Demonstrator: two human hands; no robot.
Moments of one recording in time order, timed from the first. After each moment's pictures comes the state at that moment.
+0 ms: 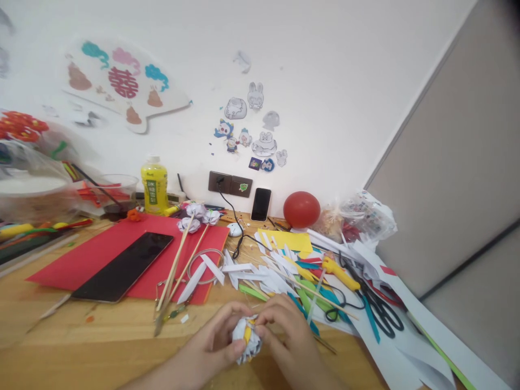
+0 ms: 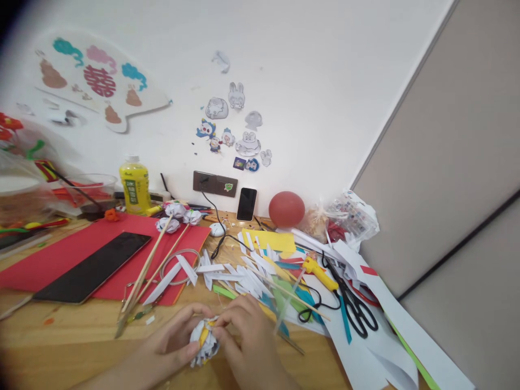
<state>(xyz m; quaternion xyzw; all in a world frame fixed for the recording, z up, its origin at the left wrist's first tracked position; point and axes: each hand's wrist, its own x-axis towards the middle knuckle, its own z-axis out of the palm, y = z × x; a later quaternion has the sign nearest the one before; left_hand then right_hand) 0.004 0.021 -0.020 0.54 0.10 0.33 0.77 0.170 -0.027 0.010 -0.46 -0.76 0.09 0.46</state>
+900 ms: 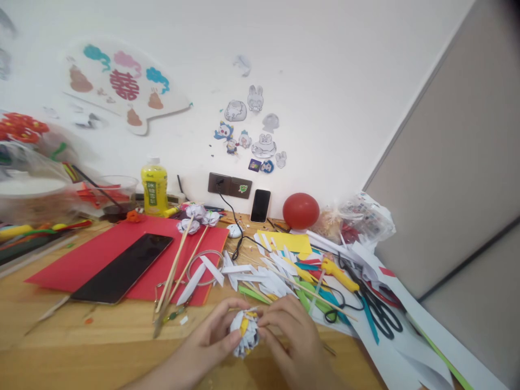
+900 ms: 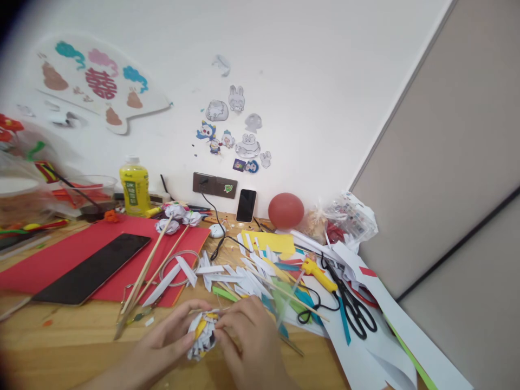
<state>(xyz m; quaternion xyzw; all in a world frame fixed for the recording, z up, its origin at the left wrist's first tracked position) 0.001 0.022 -0.016 0.50 0.14 0.35 0.78 0.170 -0.035 0.023 -0.44 -0.78 0.00 0.45</state>
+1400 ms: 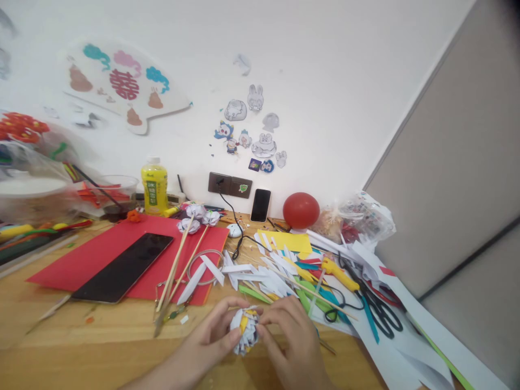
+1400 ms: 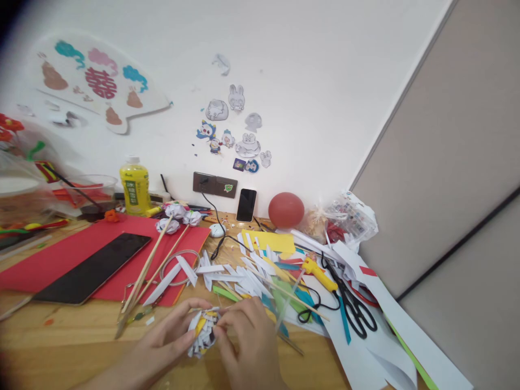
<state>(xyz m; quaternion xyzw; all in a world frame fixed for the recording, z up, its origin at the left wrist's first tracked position) 0.000 0.021 -0.011 0.51 0.14 0.36 0.77 0.162 -0.033 0.016 -0.46 -0.75 -0.06 0.47</state>
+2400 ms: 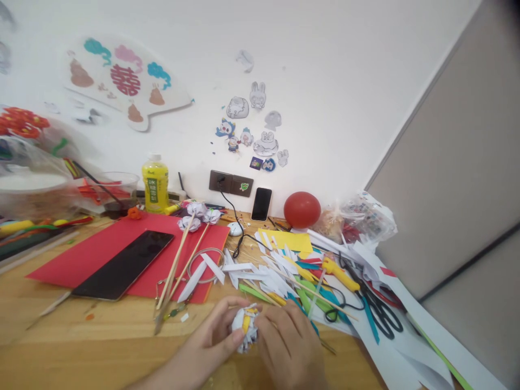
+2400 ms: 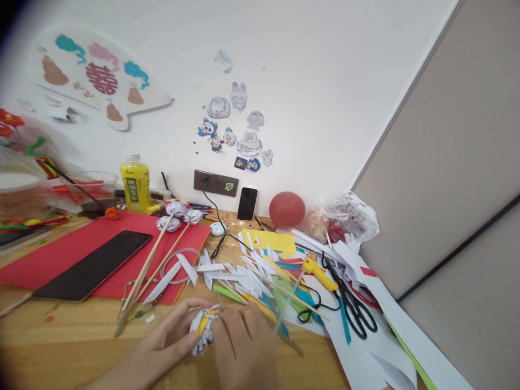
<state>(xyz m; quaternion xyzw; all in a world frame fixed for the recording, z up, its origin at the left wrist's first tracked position) 0.002 0.018 -0.014 0.52 0.15 0.37 0.76 0.155 -0.033 0.018 -0.41 -0.76 -0.31 0.39</state>
